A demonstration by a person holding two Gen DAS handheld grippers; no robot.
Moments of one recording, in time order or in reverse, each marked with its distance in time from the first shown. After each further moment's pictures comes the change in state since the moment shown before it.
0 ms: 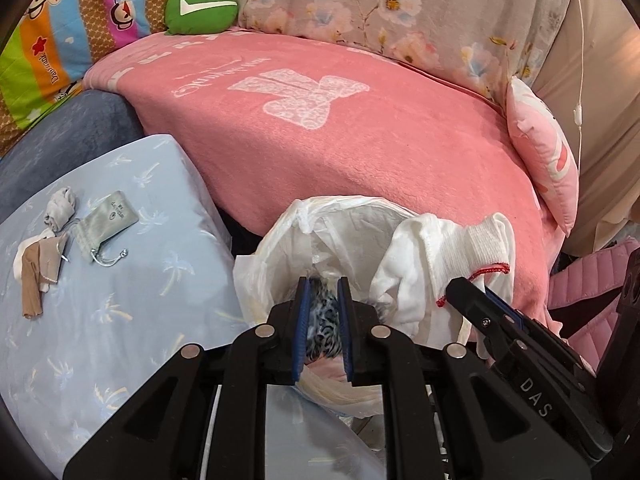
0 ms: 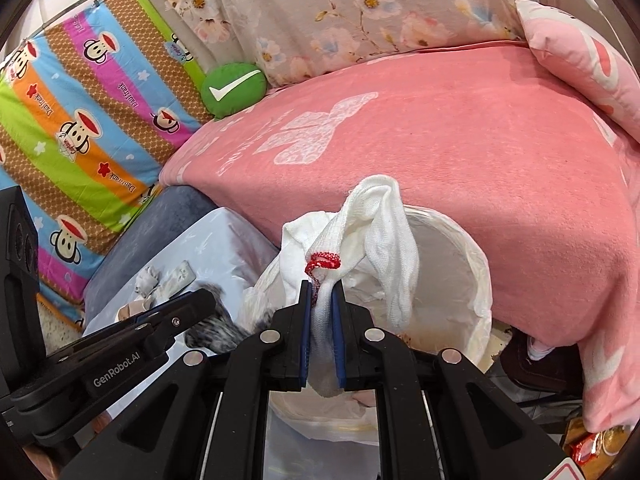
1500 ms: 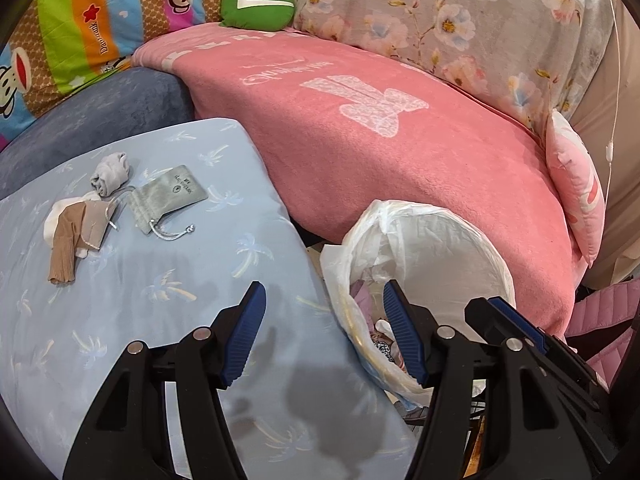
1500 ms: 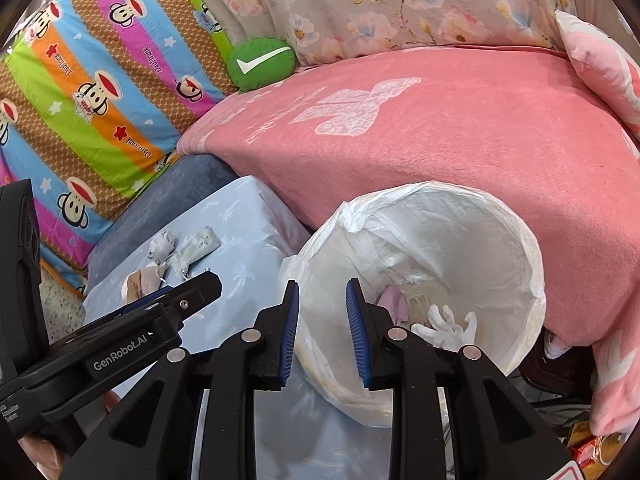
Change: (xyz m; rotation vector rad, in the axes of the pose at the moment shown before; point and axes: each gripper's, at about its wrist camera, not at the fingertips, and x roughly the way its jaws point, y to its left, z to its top) left arm -0.016 0.062 -0.019 -0.129 -0.045 0.087; right arm 0.022 0.060 -0.022 -0.108 0.065 0.033
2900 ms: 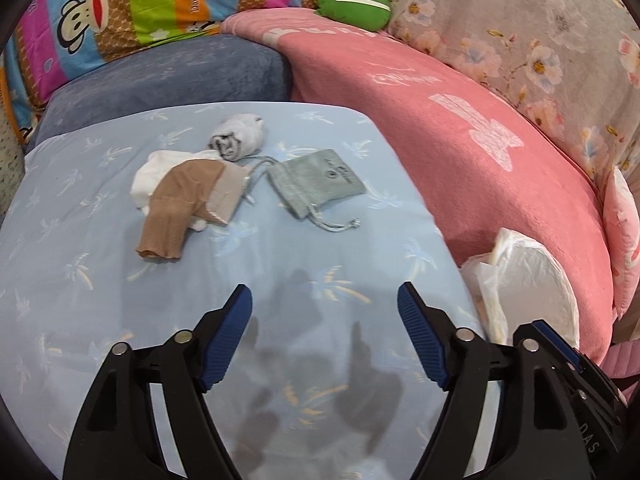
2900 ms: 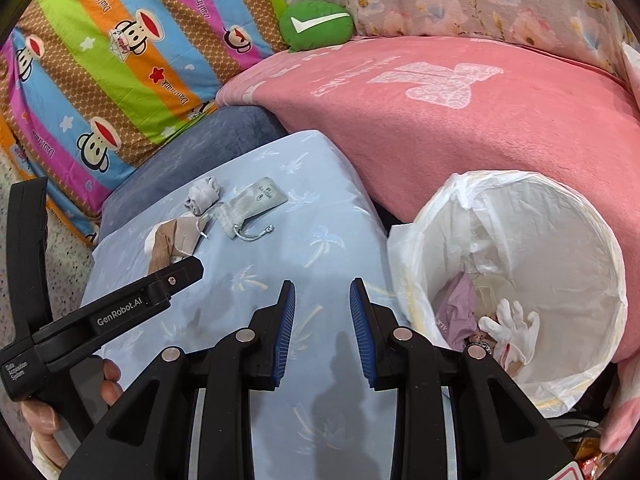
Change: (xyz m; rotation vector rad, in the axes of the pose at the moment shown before) left arm -0.012 0.133 -0.012 -0.196 -0.005 0.145; right arm 0.052 0.098 -0.022 -0.152 0.102 0.056
